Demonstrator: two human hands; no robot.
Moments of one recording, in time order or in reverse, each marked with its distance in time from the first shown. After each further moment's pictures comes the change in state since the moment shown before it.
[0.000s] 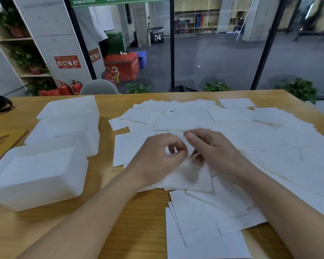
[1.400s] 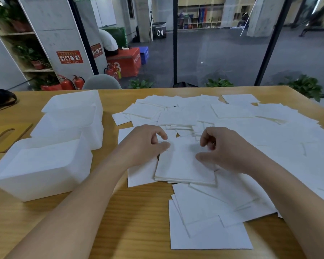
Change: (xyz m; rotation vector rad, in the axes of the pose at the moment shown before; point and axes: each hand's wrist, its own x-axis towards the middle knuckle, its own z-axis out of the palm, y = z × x) left_hand 0.009 -0.047 -0.038 0.153 -0.098 -0.268; right_hand -0.004 -0.002 -0.018 -0.514 -0.043 0.123
